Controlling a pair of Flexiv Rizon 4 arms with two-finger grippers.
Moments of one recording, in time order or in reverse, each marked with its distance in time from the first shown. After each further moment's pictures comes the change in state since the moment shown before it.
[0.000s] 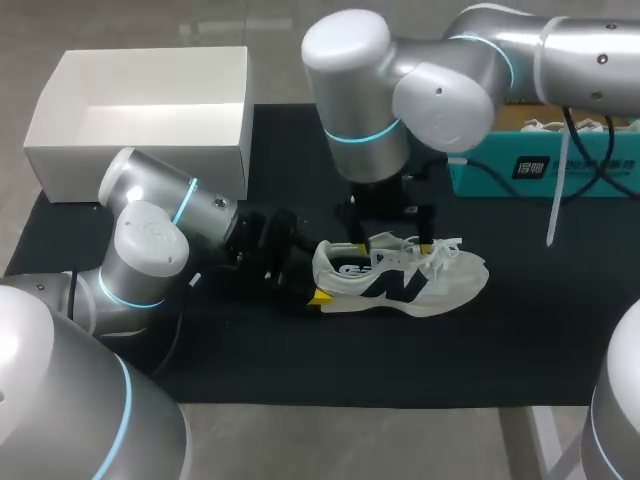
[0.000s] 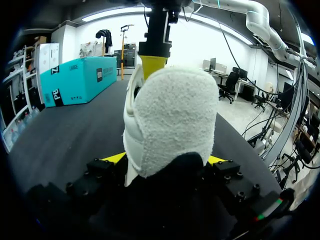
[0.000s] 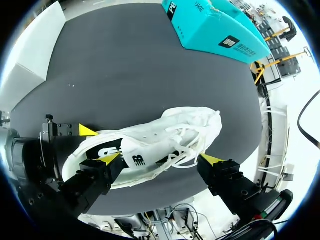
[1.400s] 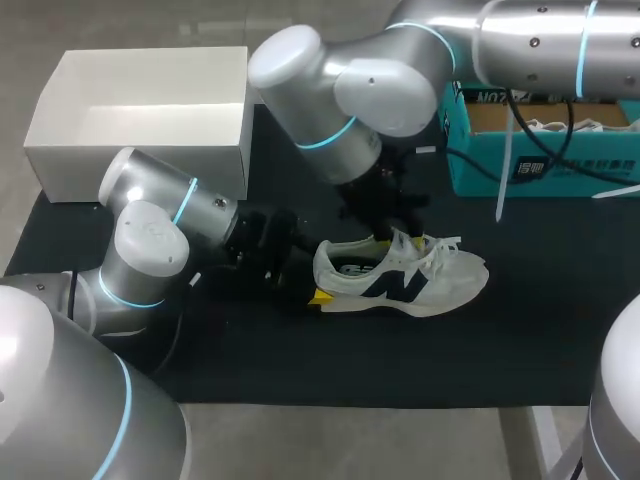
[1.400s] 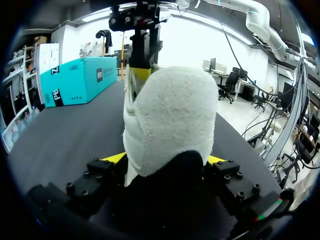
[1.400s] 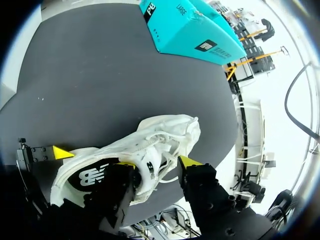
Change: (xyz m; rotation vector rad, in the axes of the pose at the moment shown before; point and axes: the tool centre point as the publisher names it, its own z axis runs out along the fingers) left arm 0.000 -0.001 0.000 0.000 0.000 0.000; right arm -0.019 0.018 0.010 -0.012 -0.265 0.079
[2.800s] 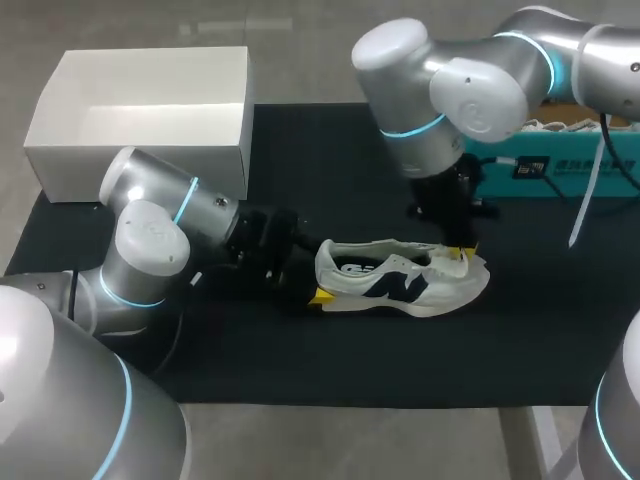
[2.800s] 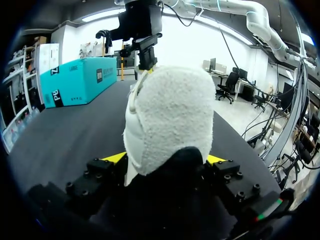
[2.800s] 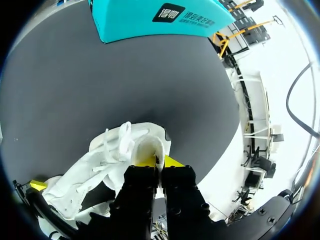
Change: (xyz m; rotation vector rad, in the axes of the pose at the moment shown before) left arm 0.000 -0.002 0.001 0.001 0.000 0.000; right arm -0.071 0.019 0.066 0.155 0.037 0.189
